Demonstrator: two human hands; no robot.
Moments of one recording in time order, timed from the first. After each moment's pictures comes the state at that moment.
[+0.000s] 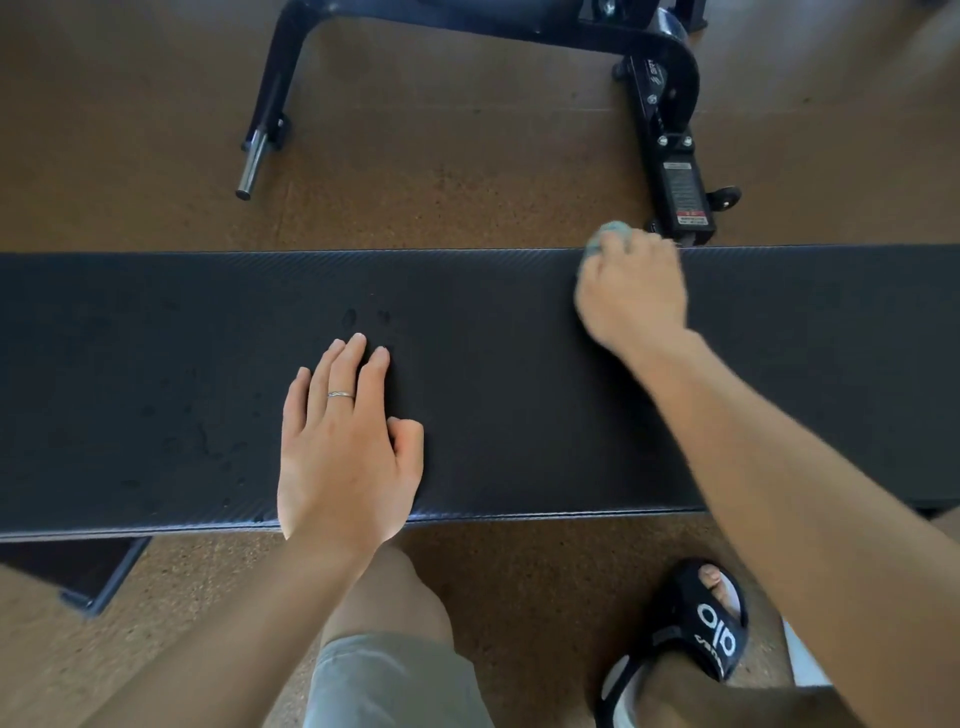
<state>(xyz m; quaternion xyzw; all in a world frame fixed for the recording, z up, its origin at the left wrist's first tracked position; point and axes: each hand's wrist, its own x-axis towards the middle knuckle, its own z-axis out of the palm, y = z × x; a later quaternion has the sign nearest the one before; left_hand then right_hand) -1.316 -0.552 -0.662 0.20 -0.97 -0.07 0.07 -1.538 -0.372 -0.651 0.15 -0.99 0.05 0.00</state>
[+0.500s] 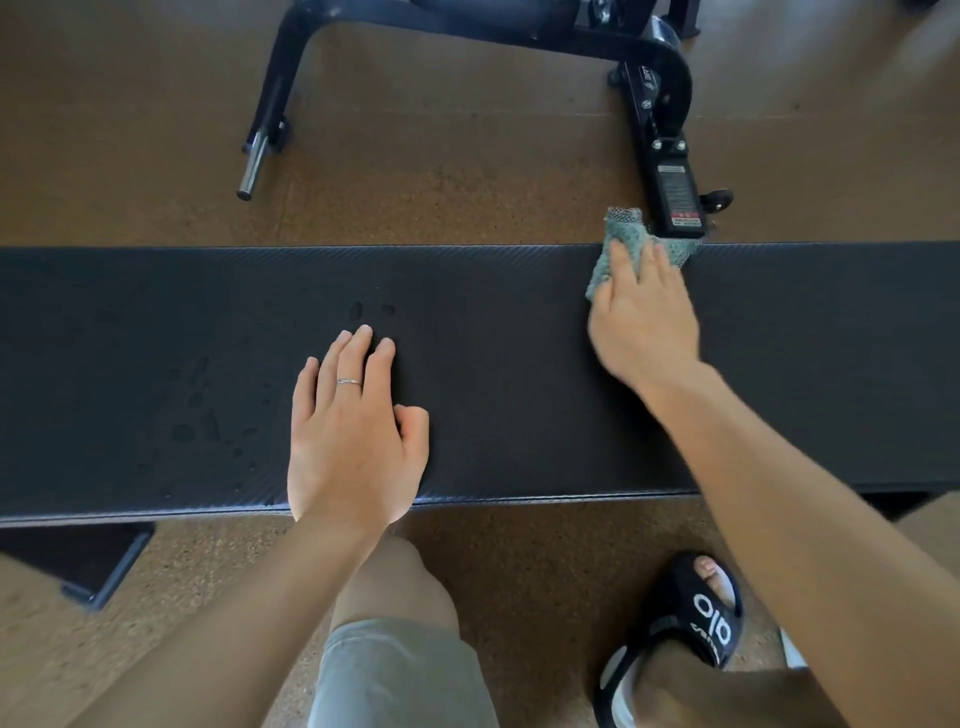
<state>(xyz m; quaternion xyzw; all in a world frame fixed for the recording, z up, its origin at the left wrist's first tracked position) -1.316 -0.553 -0.662 0.20 -0.97 -0.07 0.07 -1.504 -0.351 -0.655 0.11 -0.99 0.10 -0.04</state>
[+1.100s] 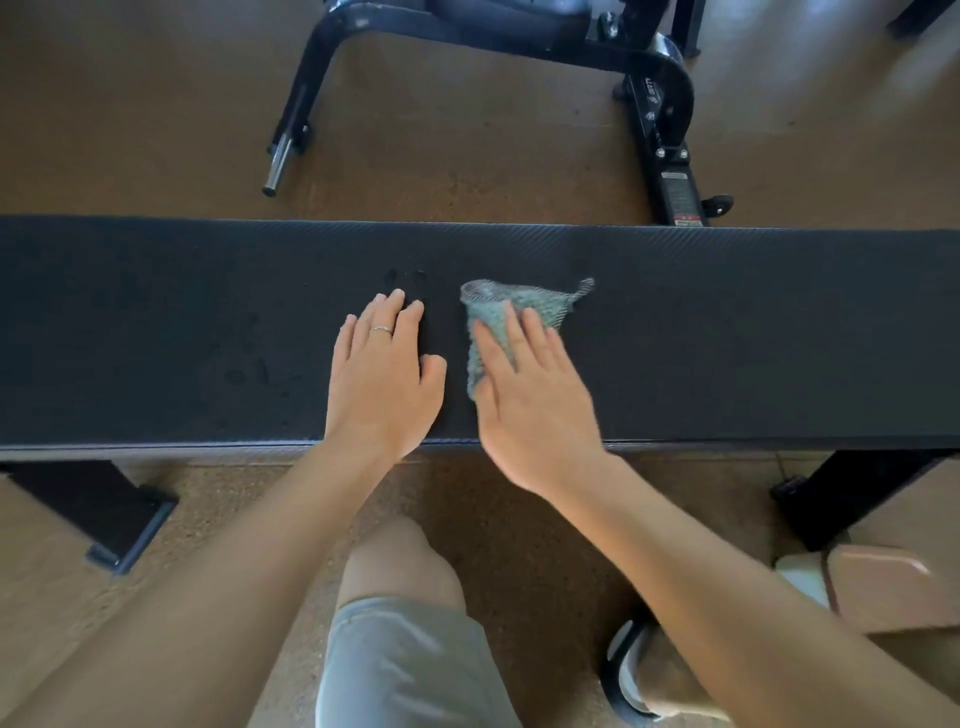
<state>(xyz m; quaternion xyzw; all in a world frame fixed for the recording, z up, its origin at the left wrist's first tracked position) -1.313 -0.565 -0.648 0.17 -0.97 -0.16 0.04 -1.354 -0.408 -0.656 0.29 -0.95 0.08 -0.06</state>
